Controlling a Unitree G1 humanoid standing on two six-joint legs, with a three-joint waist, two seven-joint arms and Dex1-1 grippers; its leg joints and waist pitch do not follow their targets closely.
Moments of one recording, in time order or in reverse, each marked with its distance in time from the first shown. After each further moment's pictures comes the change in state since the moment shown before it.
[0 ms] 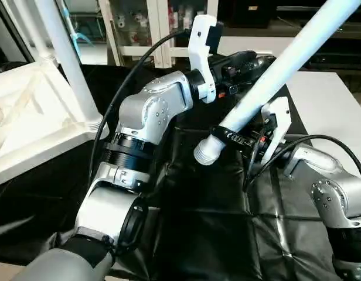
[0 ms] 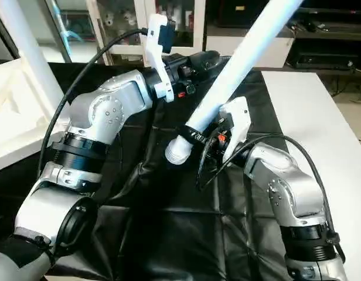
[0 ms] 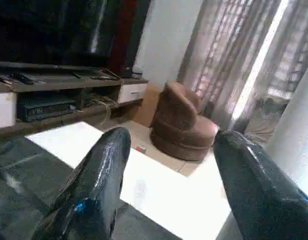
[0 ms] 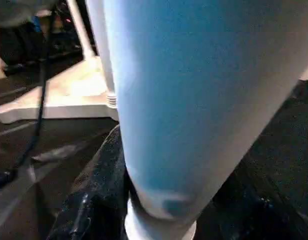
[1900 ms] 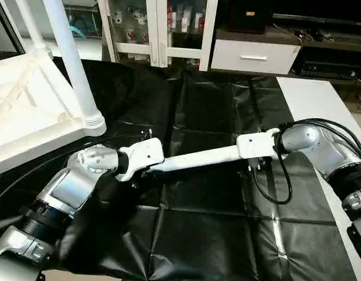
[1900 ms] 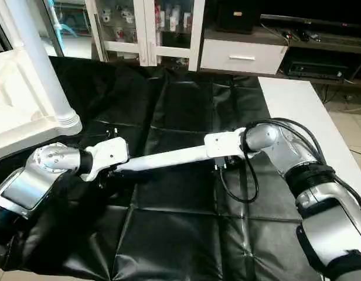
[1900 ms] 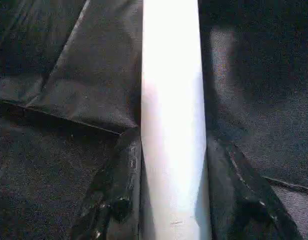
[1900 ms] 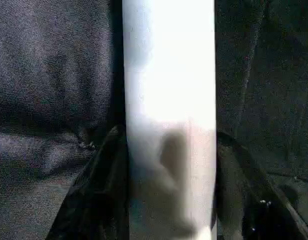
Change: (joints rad) left arm 0.537 0.593 -0.434 -0.280 0.532 -0.329 -0.296; right arm -0.447 -0.199 0.466 0.936 -0.886 -0.947 0.339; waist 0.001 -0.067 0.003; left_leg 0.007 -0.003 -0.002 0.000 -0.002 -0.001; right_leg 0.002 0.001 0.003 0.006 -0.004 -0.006
